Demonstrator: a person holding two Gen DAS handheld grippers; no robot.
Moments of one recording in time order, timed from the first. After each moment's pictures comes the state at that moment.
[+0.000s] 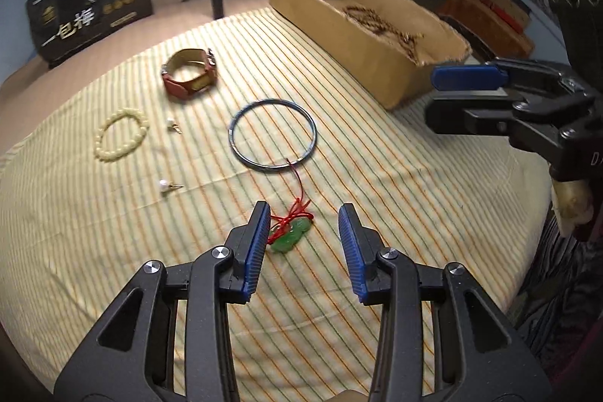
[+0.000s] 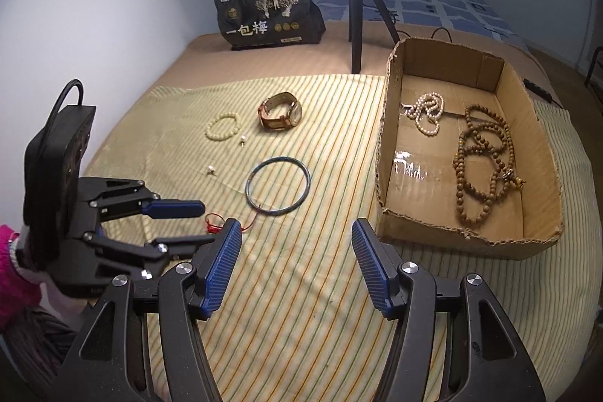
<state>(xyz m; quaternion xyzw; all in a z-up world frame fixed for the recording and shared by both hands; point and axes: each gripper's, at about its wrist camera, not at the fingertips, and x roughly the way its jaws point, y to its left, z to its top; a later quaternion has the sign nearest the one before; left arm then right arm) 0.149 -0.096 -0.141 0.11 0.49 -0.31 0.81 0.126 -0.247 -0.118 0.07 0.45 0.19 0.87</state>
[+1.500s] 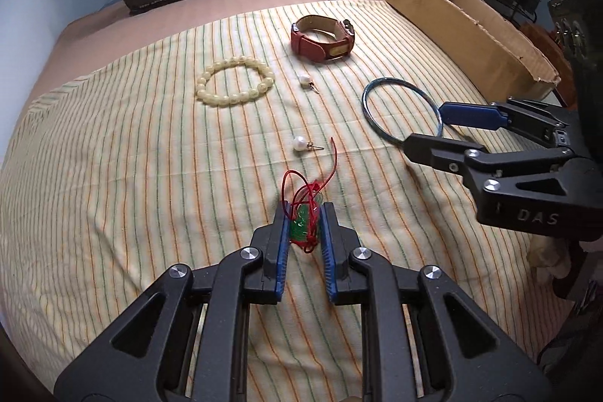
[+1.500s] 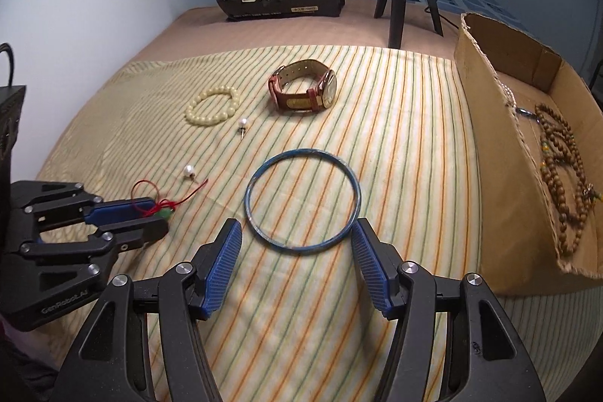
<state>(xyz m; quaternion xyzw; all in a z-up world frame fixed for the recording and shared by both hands) 0.171 -0.025 -0.171 0.07 0.49 -0.18 0.85 0.174 -0.168 -0.180 0.03 0.45 0.17 0.87</state>
